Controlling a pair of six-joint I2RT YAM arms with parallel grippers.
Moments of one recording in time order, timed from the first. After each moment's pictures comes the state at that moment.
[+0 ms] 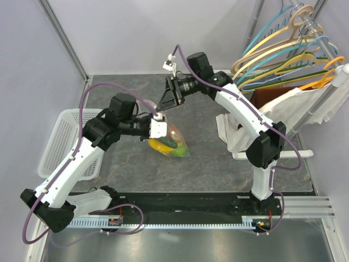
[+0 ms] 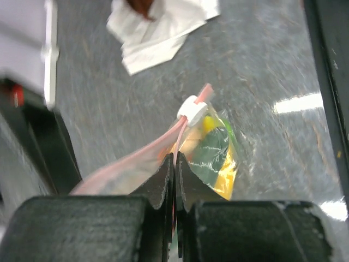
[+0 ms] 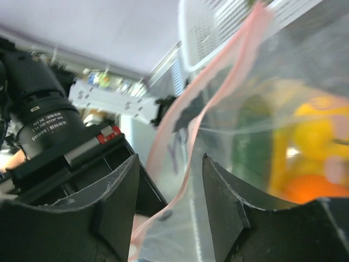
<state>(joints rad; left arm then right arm) -0.60 1.11 1.29 -0.85 0.68 1.05 0.62 1.94 2.01 -0.65 -1.08 0.45</state>
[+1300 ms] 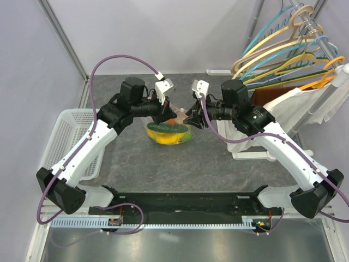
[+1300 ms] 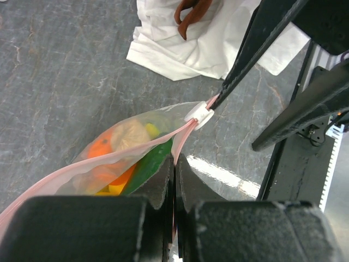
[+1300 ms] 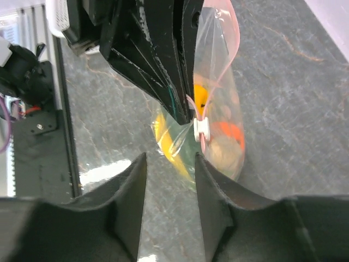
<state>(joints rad) -0.56 1.32 1.39 -0.56 0.54 0.14 0.61 1.29 1.38 -0.49 -0.60 -0.24</state>
